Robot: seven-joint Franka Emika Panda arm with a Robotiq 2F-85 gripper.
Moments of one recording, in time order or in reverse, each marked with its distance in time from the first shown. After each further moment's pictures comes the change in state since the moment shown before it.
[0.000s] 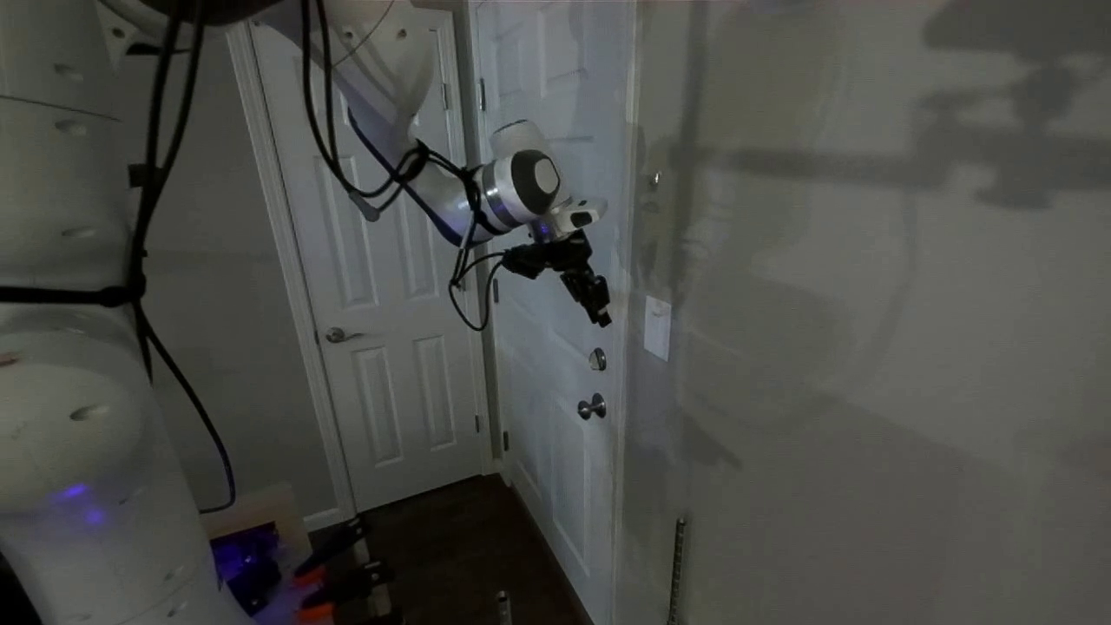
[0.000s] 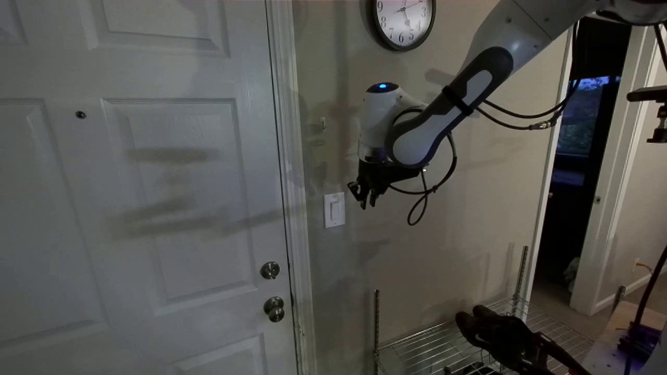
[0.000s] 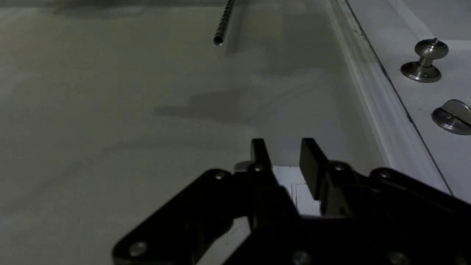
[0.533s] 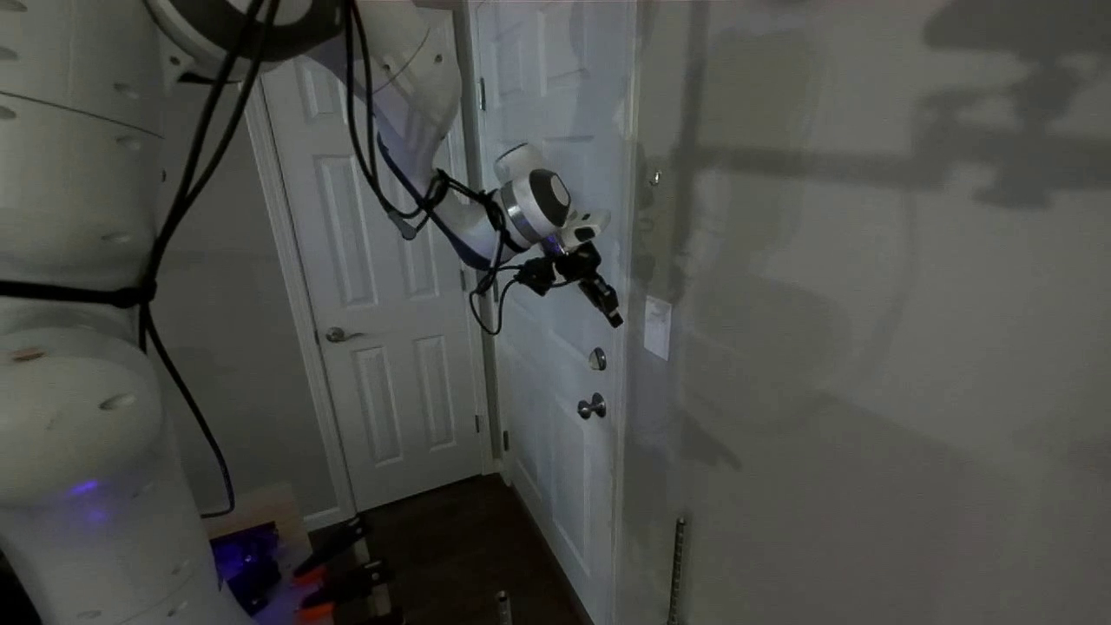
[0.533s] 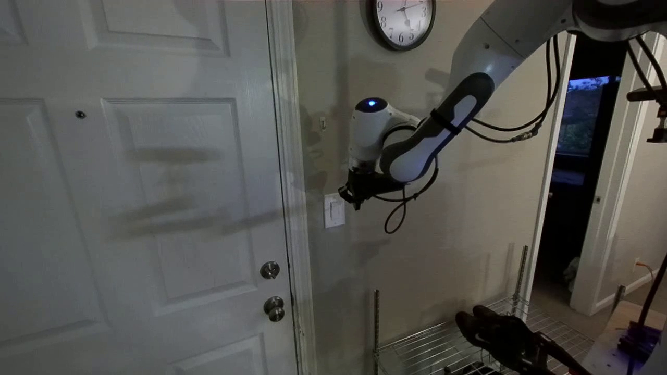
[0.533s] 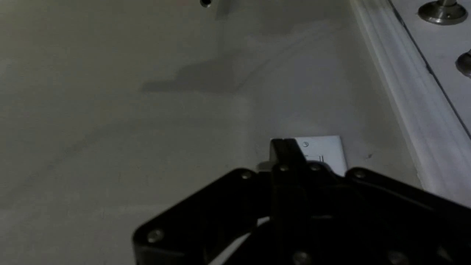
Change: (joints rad) arm 0.098 0.122 -0.106 0.097 -0.196 0.081 0.285
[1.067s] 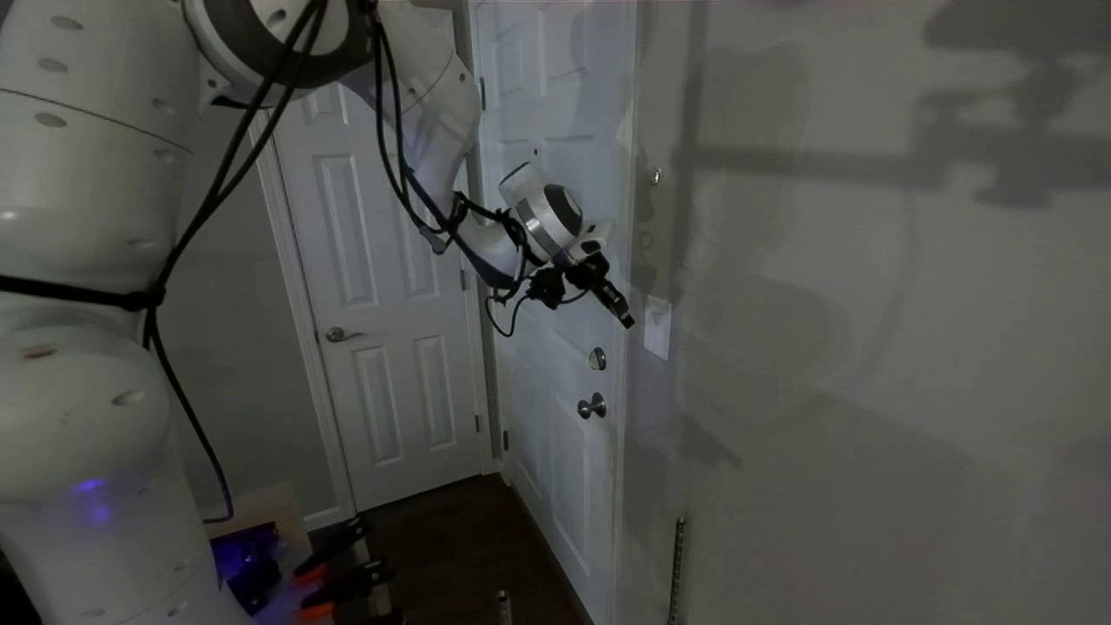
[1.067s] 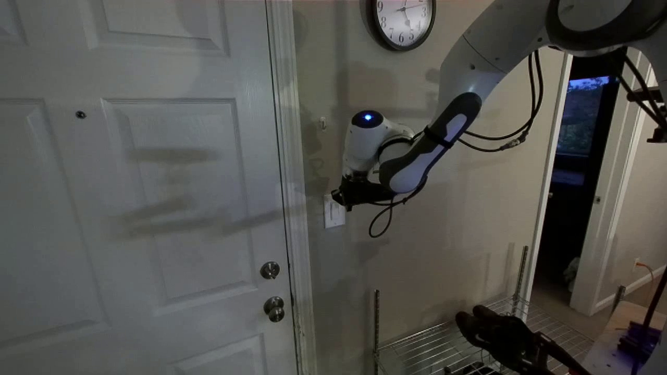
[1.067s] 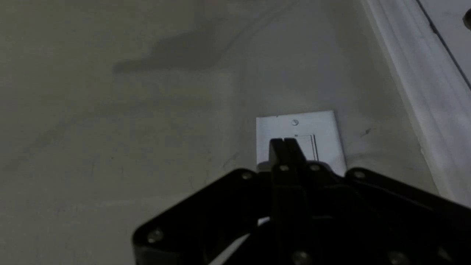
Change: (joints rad) arm 0.045 0.099 -0.068 0.081 -0.153 0.093 0.199
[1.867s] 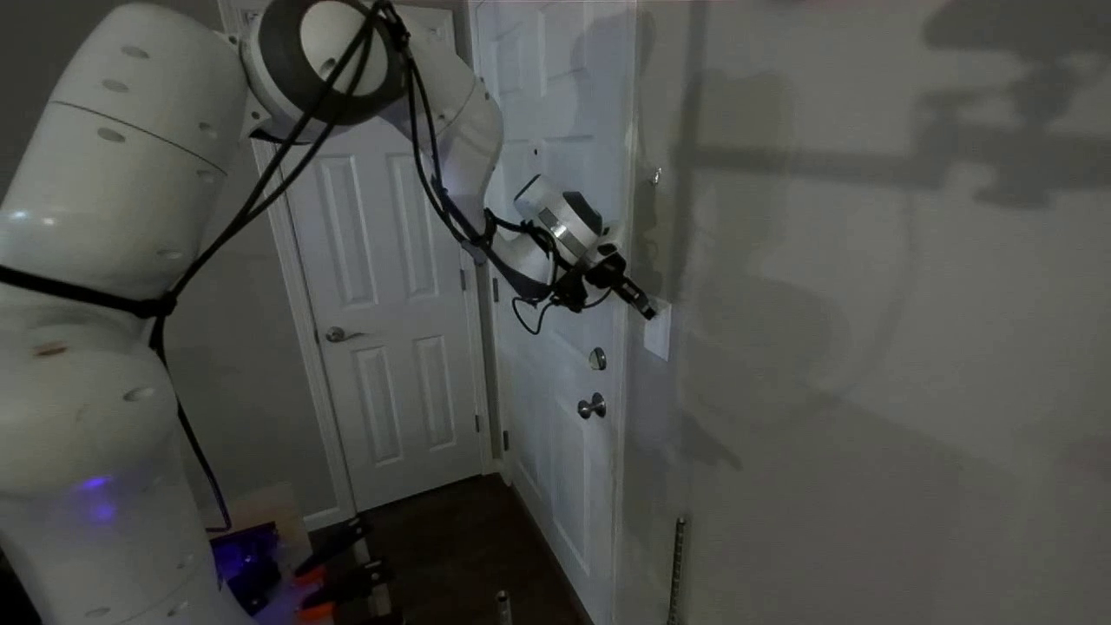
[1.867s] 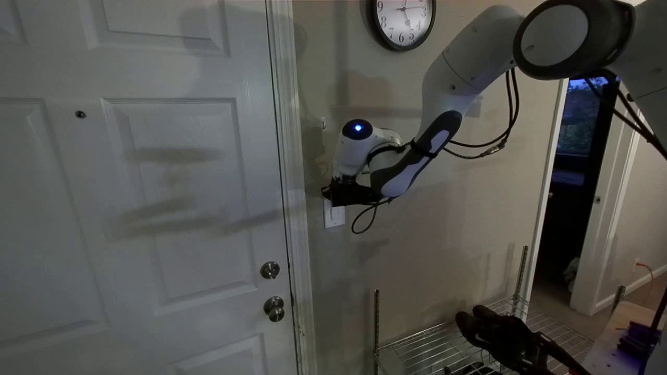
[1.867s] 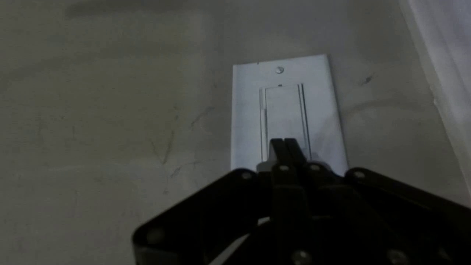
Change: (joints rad) arm 0.043 0.141 -0.075 0.184 -0.127 0.047 0.127
